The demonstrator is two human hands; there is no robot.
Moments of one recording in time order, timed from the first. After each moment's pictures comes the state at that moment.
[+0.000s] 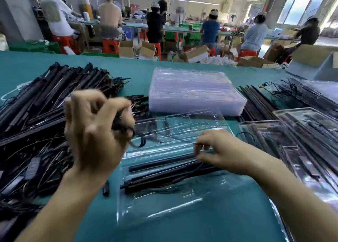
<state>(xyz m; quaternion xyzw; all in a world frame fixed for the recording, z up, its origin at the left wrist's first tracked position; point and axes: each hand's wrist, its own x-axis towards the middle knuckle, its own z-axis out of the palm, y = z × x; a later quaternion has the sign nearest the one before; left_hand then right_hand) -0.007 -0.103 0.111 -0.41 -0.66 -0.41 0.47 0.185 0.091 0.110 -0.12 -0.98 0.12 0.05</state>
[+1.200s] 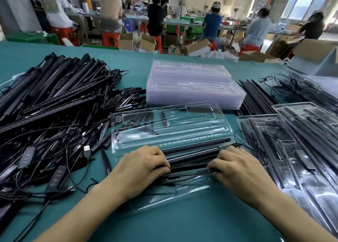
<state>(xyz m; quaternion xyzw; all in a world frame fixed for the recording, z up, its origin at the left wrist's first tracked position) 0.026 -0.090 0.031 -0.63 -0.74 -0.23 -0.05 0.246 0.073 0.054 -0.17 -0.98 -0.05 0.13</state>
